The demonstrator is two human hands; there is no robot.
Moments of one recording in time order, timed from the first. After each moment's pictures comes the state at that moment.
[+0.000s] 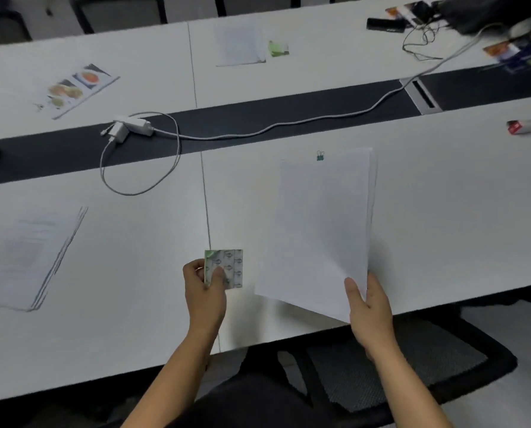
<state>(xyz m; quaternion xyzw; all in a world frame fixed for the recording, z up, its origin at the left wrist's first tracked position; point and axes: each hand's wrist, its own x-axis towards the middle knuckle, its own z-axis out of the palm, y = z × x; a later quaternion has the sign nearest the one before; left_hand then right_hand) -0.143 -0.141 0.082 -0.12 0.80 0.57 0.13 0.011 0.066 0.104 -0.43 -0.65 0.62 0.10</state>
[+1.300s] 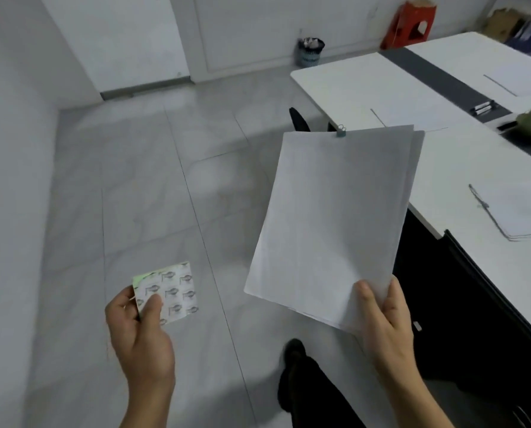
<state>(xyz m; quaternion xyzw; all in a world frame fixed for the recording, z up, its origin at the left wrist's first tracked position) 0.460 -0.872 0.179 -0.53 0.45 0.49 -0.52 0.248 -0.684 0.175 0.13 -0.72 0.65 -0.20</state>
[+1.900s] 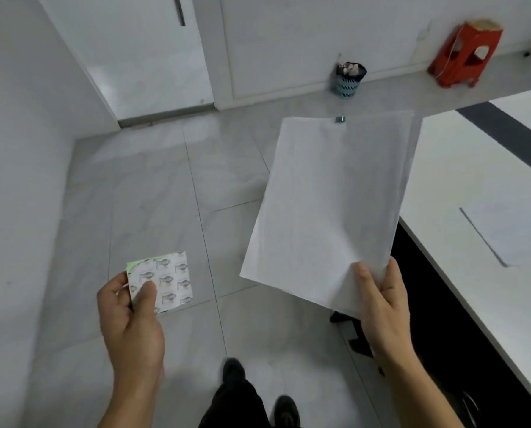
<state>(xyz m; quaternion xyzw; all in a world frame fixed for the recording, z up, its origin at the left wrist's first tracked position) 0.225 -1.329 0.212 -0.52 0.48 0.47 -0.52 -0.016 -1.162 0.199 0.16 -0.72 0.64 -0.20</state>
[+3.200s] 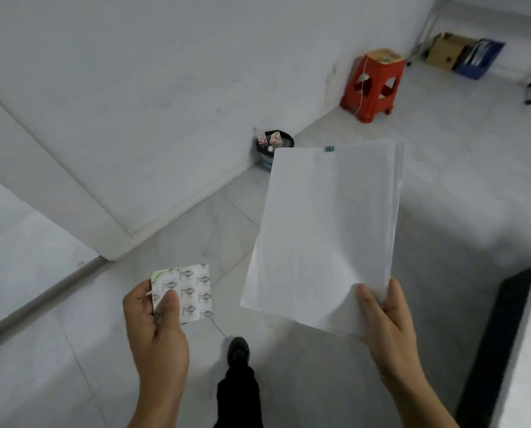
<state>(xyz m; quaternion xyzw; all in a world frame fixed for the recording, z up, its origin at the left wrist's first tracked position) -0.626 -2.187 0.191 -0.38 0.62 0.56 -0.40 -0.743 -1.943 0.188 -0.03 -0.74 0.67 -0.07</state>
